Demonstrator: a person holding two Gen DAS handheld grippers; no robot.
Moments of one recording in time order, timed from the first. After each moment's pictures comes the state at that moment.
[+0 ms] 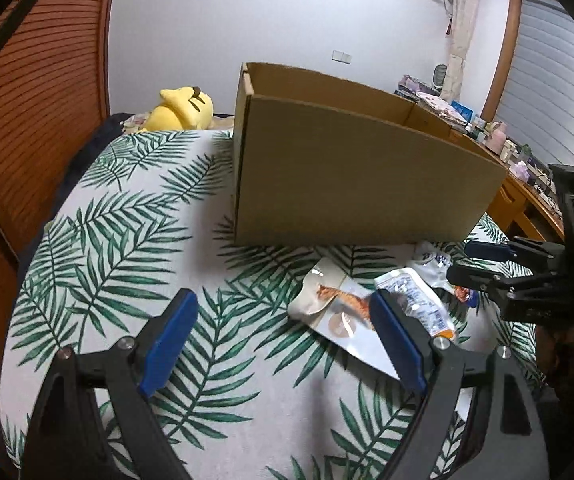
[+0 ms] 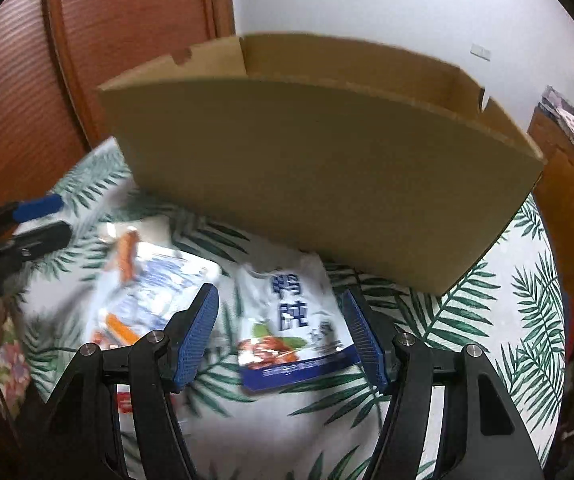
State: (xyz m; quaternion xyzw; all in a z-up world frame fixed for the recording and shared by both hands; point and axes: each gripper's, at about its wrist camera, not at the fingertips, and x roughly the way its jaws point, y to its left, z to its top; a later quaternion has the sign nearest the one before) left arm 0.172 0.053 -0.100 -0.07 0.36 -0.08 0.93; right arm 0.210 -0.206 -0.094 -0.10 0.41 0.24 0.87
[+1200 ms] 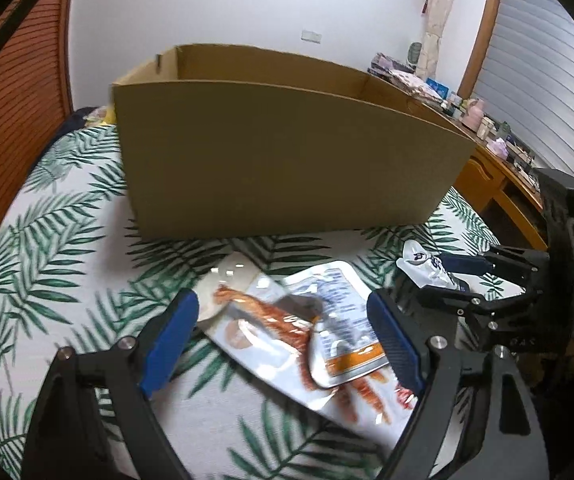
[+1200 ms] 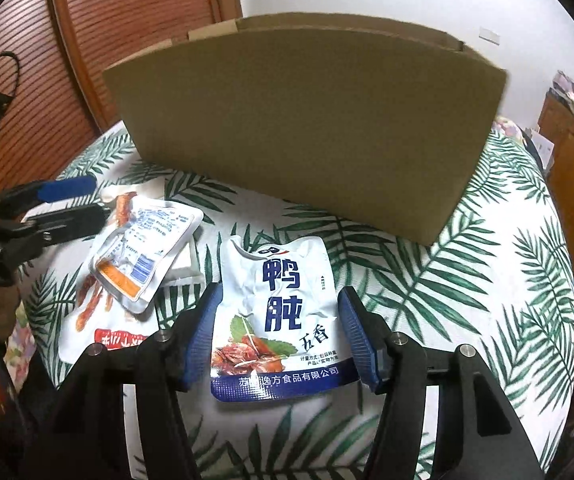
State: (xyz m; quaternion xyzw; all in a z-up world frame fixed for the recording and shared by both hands) left arm 0.193 -0.011 -0.101 -0.06 0.40 -0.14 0.91; right arm 0.195 -0.247 -0.107 -0.08 0.43 0.27 0.86
